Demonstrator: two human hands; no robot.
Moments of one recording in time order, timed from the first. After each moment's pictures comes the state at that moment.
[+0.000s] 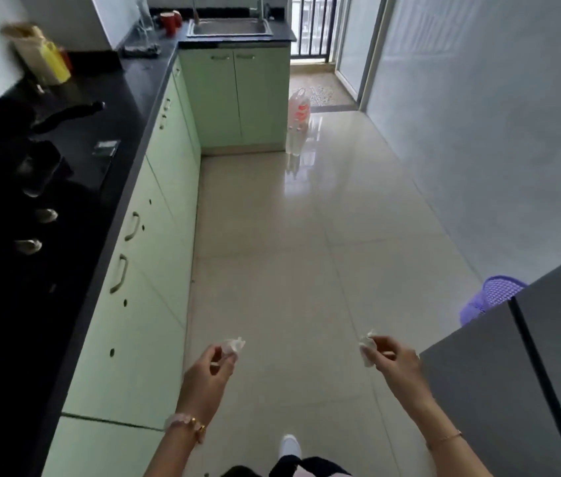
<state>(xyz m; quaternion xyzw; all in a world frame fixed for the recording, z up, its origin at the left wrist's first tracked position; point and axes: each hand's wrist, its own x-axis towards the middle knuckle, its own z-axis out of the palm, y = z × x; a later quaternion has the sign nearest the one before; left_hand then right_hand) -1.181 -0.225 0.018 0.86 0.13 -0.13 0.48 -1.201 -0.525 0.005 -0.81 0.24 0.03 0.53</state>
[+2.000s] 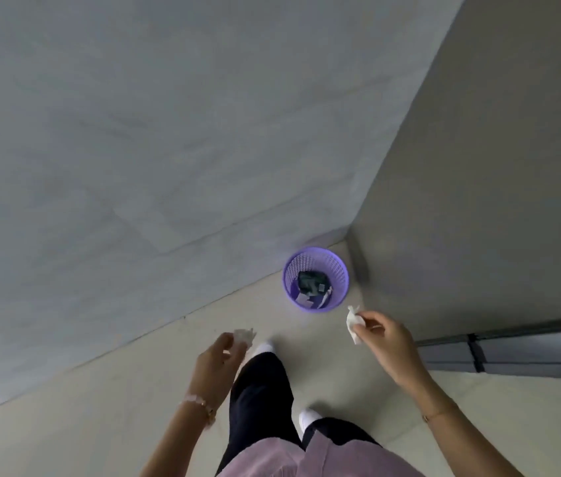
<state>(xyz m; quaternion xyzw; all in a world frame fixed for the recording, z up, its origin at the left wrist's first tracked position) -0.515 -1.200 -0.011 0.63 -0.58 -0.51 0.09 -0.775 -1.109 -0.032 -0.31 0.81 -0.33 0.38</state>
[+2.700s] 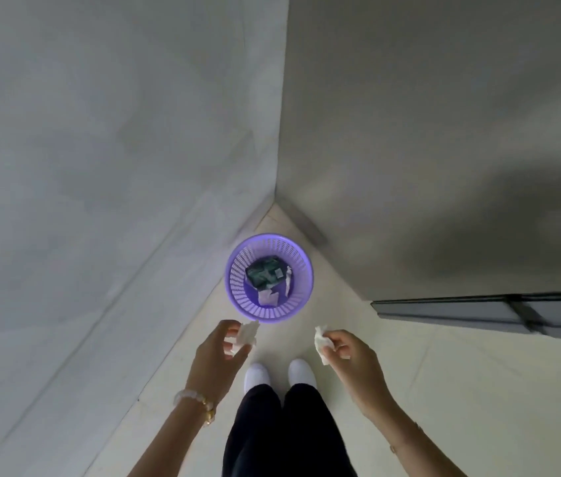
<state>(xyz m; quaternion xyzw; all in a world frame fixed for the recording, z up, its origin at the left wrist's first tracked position) -0.658 -1.376 -0.199 0.42 -0.75 -0.49 -0.13 -0.767 -1.181 -0.224 -0.03 0.85 -0.37 0.37</state>
